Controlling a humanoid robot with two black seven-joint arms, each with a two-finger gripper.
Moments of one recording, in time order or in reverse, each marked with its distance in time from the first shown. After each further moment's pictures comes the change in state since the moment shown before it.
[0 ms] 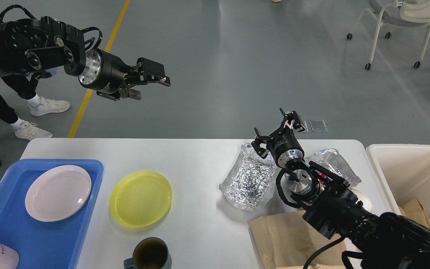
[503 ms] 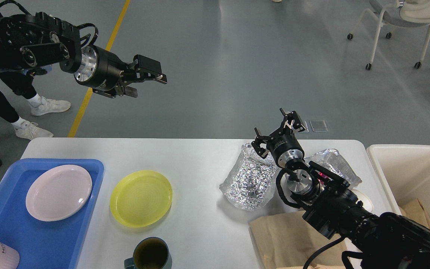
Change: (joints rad) left arm -0.020 -0.008 -0.005 -0.078 0.002 -0.067 -0.004; right arm 0.000 0.000 0.000 0.000 0.000 0.000 0.000
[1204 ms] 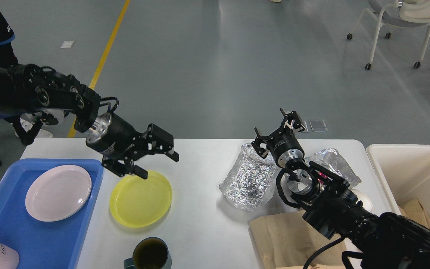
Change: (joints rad) left arm 0.072 -0.011 0.018 -0.255 0.007 -0.138 0.008; right arm 0.000 0.000 0.000 -0.001 0.000 0.000 0.000
